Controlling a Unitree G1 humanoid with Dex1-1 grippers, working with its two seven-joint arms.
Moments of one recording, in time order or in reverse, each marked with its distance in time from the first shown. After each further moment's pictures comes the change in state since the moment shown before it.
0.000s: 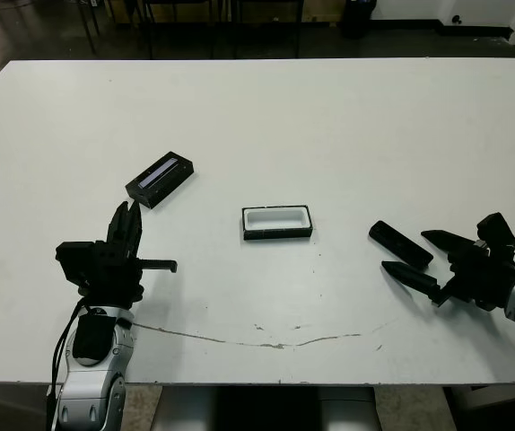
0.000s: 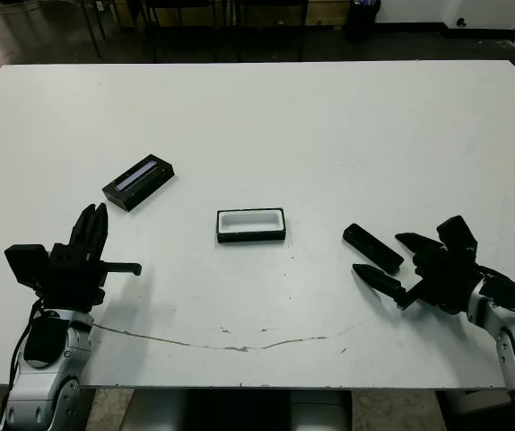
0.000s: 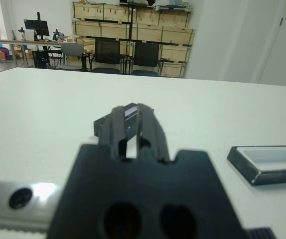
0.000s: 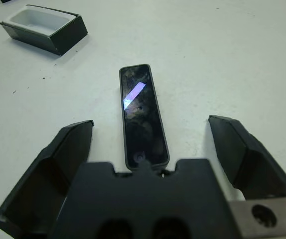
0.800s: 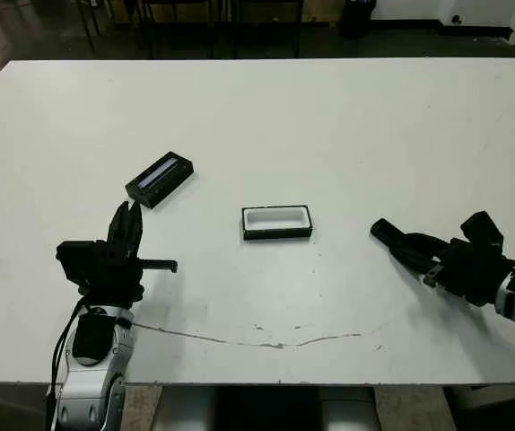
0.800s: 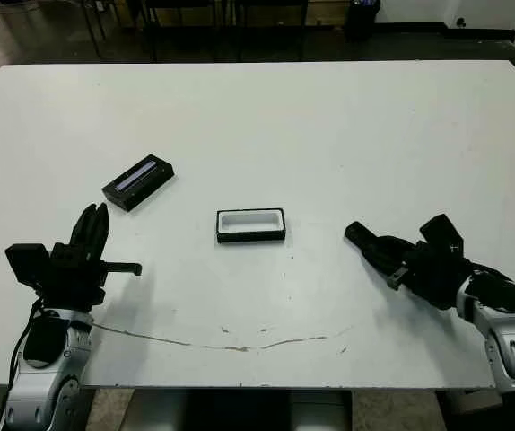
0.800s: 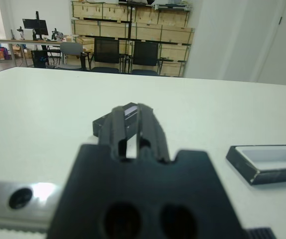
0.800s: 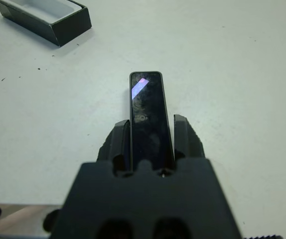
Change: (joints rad) left arm 0.000 0.000 0.000 -0.004 0.002 0.002 -0.002; right arm 0.005 -0.007 0.056 -0.059 -0.101 -0.070 -0.050
